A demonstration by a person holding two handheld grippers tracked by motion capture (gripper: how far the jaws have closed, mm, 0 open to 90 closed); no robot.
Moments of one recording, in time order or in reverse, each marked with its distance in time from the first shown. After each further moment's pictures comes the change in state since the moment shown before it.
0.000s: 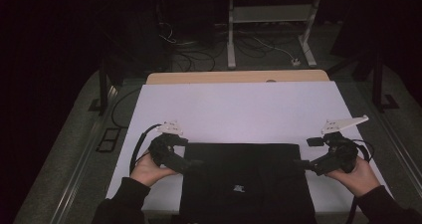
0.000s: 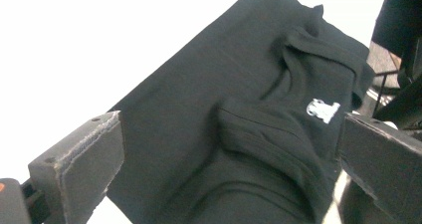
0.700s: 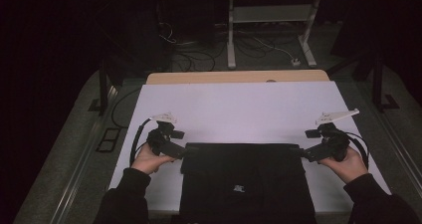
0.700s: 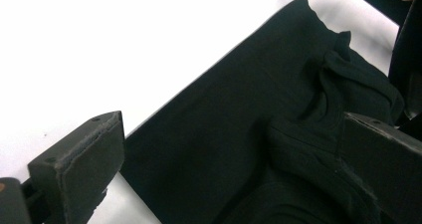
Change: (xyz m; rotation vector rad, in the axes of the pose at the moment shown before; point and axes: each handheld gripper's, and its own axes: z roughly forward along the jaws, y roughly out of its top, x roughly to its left) left arm 0.047 -0.006 0.013 -0.047 -0.022 -0.114; right arm -0.034 0.004 0.024 -0.004 -0.075 0.042
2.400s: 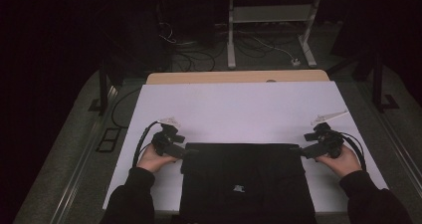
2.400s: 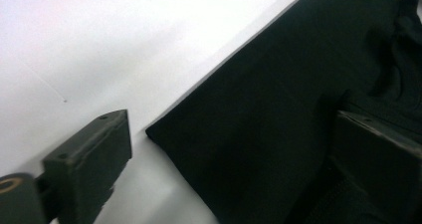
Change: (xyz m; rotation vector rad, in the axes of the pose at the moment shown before) left arm 0.032 -0.020 0.031 0.091 0.034 -0.002; right arm -0.039 -0.017 0.032 0.088 -0.015 0.048
